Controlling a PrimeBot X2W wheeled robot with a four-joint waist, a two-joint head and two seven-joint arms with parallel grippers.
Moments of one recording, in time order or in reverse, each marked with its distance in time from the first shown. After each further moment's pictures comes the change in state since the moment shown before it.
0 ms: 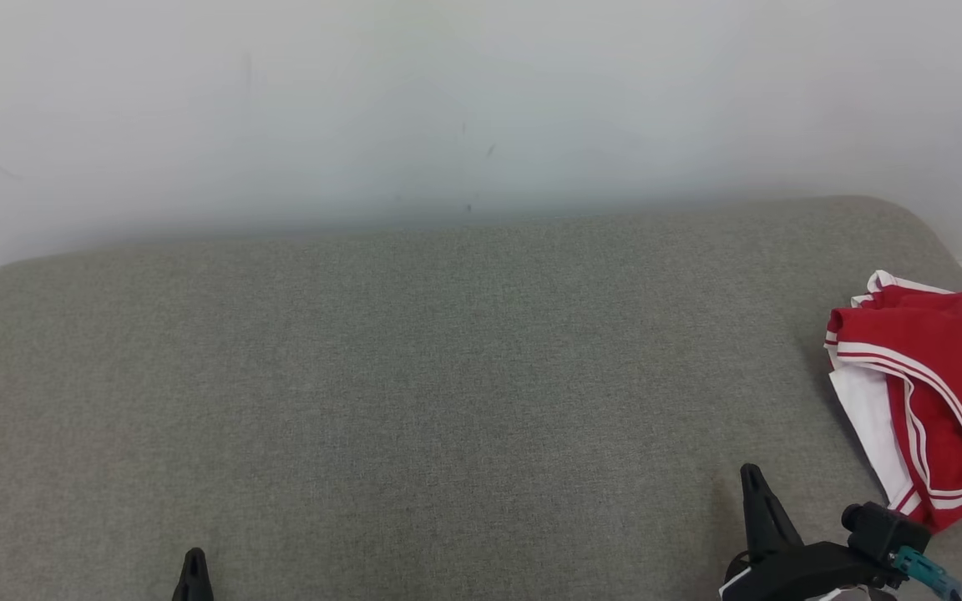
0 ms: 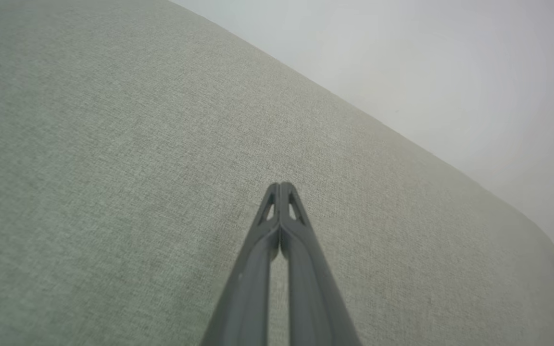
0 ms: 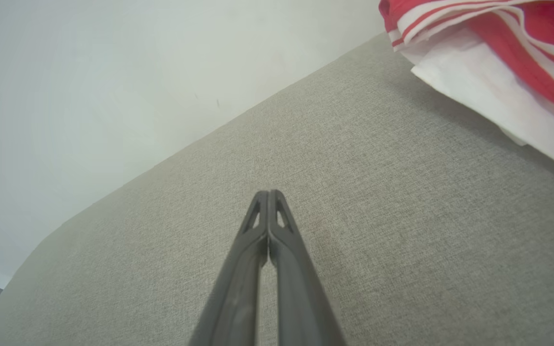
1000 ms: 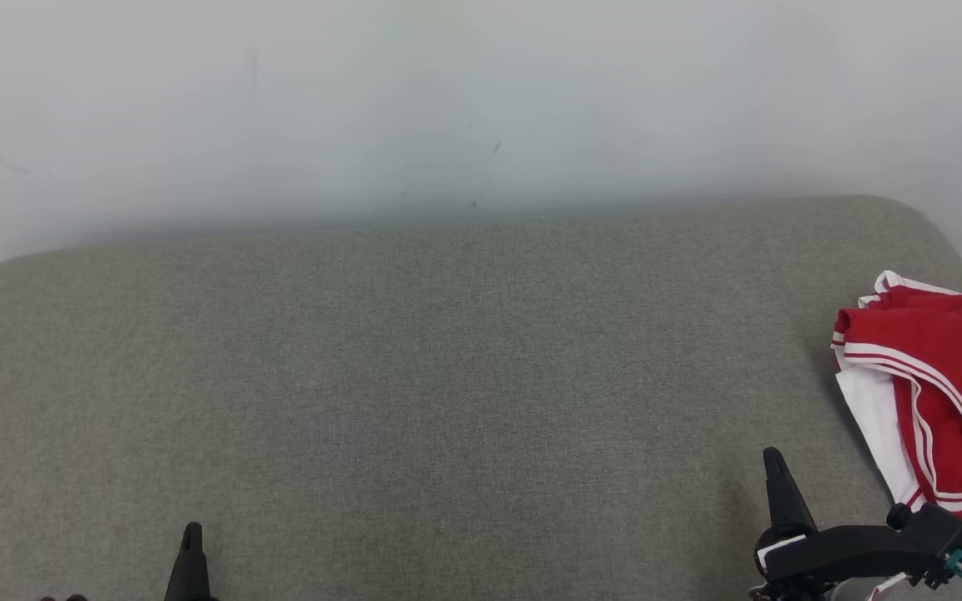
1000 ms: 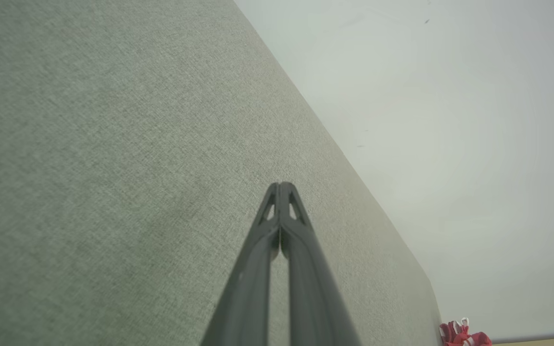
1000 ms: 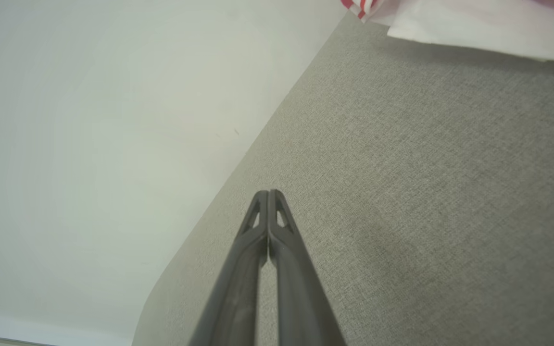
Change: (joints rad) left arm -0.046 0.000 0.029 -0.030 -0.410 -0.040 0.105; right arm 0.000 0.000 -0.038 -0.085 0.437 0.000 0.104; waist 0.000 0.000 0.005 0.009
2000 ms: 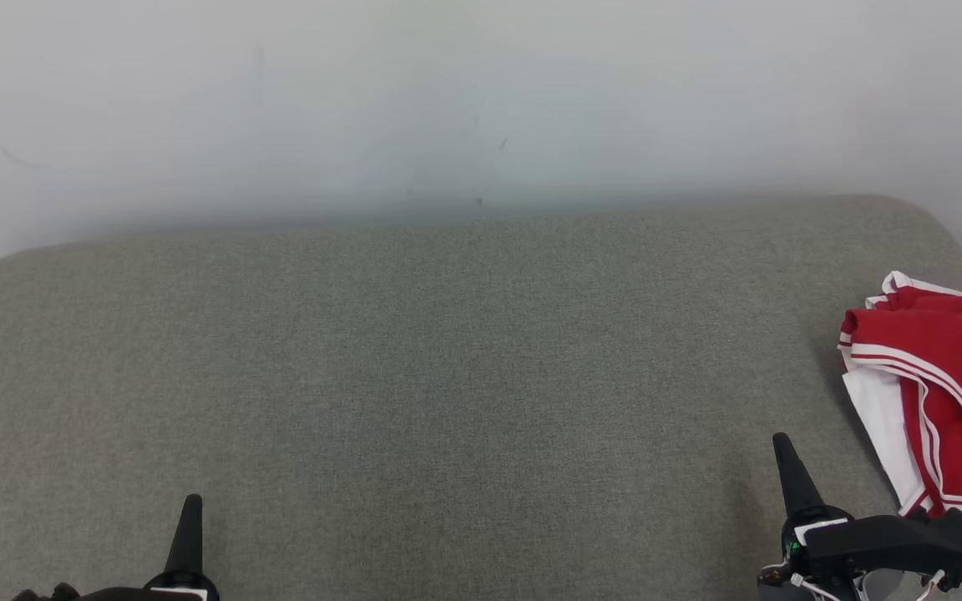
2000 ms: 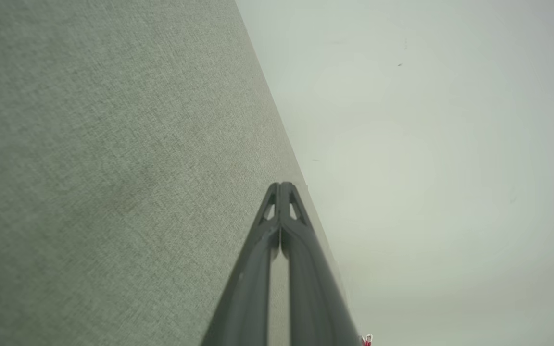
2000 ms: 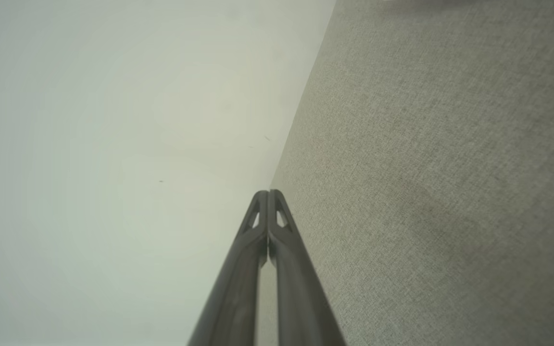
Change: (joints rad) left arm -0.038 0.001 0.022 -0.022 -0.303 -0.030 0.079; right arm 0.000 0.000 -0.029 -0.061 0.325 0.000 0.079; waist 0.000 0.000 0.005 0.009
